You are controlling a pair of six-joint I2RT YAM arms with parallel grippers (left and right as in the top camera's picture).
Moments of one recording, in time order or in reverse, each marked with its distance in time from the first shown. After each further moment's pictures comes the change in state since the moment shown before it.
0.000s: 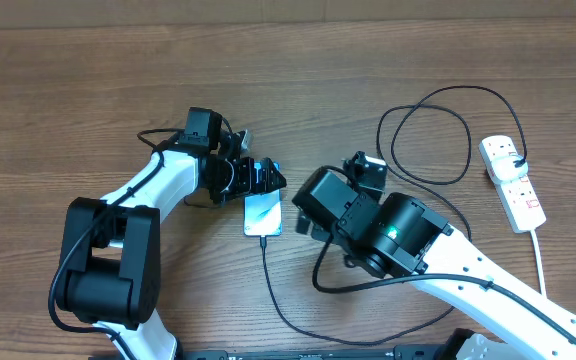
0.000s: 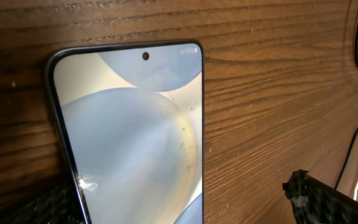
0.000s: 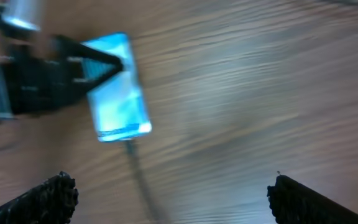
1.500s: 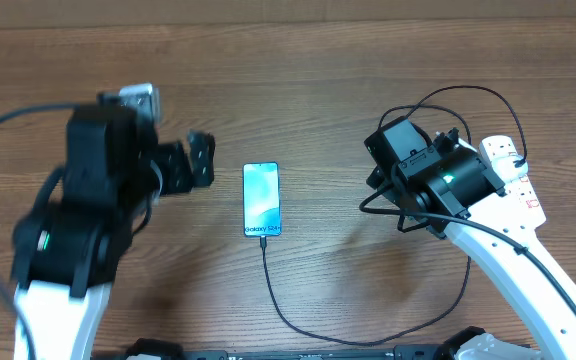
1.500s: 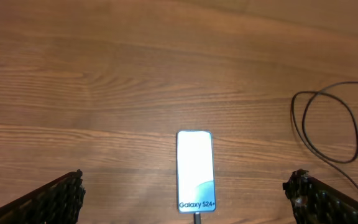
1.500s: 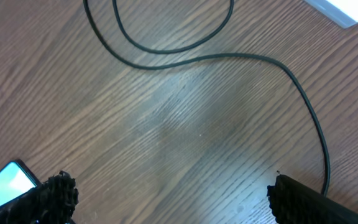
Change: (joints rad) left arm -0.004 -0.812 0.320 -0.522 -0.557 -0.048; right arm -0.382 0.000 0.000 -0.164 0.106 0.075
